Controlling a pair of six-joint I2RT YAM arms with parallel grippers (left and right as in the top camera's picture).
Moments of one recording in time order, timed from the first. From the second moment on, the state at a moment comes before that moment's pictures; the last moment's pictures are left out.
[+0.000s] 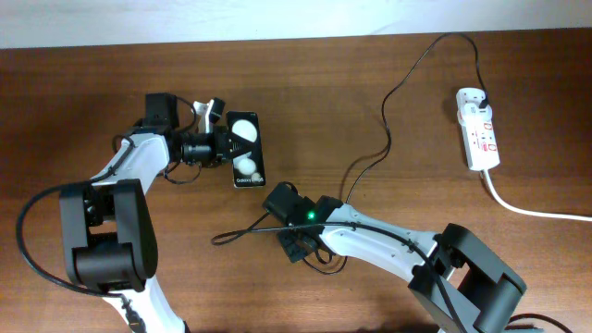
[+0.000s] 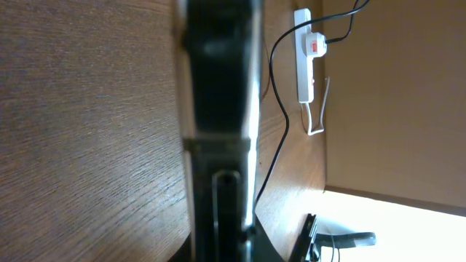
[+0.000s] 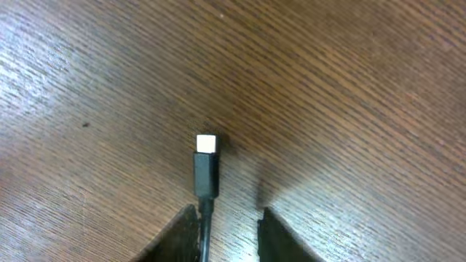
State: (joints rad) left arm 0.05 2.00 1.28 -0.51 1.07 -0.11; right arm 0.87 1.81 1.06 -0.61 -0.02 0.37
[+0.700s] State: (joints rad) left arm 0.05 2.00 1.28 -0.51 1.09 -0.12; right arm 0.86 1.83 1.06 -0.63 -0.11 0.41
